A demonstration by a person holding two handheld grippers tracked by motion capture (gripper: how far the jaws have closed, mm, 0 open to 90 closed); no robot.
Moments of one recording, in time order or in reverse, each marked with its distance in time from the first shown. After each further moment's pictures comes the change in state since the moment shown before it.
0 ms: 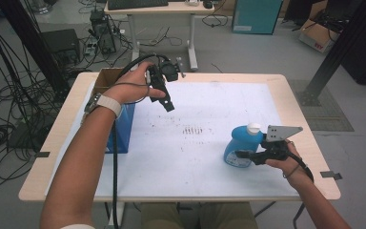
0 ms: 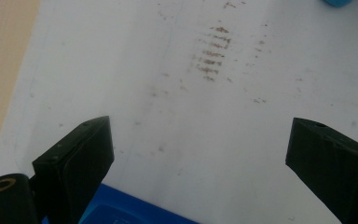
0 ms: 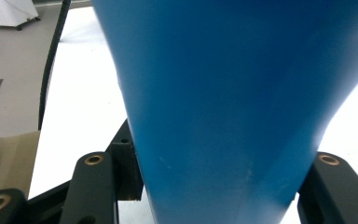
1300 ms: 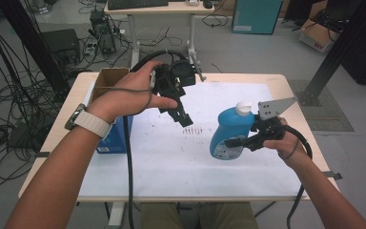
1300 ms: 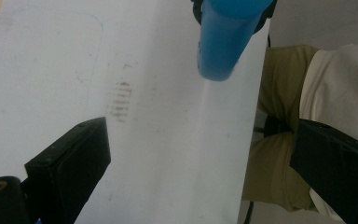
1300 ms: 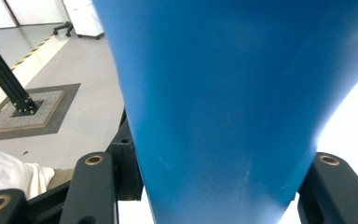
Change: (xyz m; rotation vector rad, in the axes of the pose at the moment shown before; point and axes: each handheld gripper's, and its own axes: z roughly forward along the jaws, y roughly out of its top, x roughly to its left) left arm -0.092 0.015 -0.081 -0.141 -0.127 0.150; right arm 0.010 0.108 0.010 -0.022 0.268 -0.062
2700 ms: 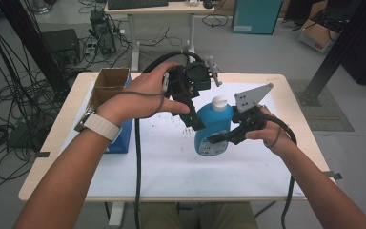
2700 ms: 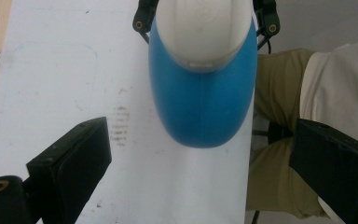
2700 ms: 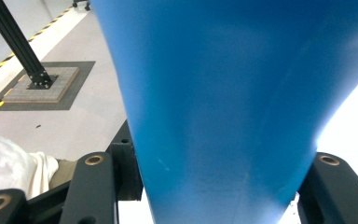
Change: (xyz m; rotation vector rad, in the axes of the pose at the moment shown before) left arm -0.020 0.025 0.003 -0.025 0.025 0.085; right arm -0.005 0.042 0.038 0.086 0.087 -0.085
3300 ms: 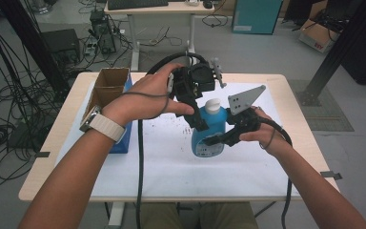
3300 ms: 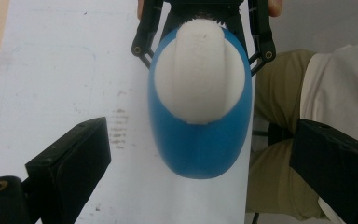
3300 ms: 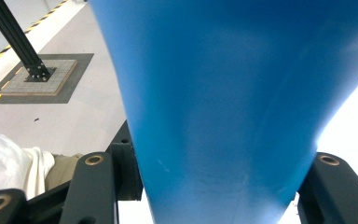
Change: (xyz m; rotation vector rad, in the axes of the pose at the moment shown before) left arm -0.001 0.006 0.005 0.010 -0.002 -0.001; right arm 0.000 0.000 0.012 0.033 0.003 -0.004
